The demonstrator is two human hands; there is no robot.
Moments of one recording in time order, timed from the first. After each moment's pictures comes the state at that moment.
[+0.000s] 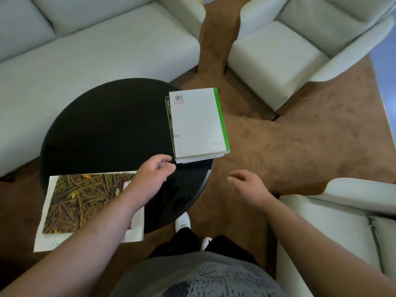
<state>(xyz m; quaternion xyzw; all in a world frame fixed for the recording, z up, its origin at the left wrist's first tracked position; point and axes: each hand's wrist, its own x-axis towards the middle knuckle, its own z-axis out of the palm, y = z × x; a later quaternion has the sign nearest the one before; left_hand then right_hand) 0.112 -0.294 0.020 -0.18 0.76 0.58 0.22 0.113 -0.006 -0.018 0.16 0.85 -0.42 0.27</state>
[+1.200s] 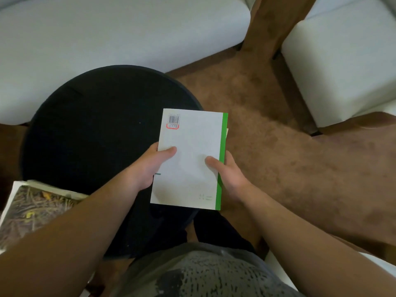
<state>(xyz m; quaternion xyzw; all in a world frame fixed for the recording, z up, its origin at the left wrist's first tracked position) -0.065 -0.265 -0.066 -0.41 0.53 0.70 0.26 -0.111 -0.033 -0.071 0.17 0.63 -0.61 0.45</state>
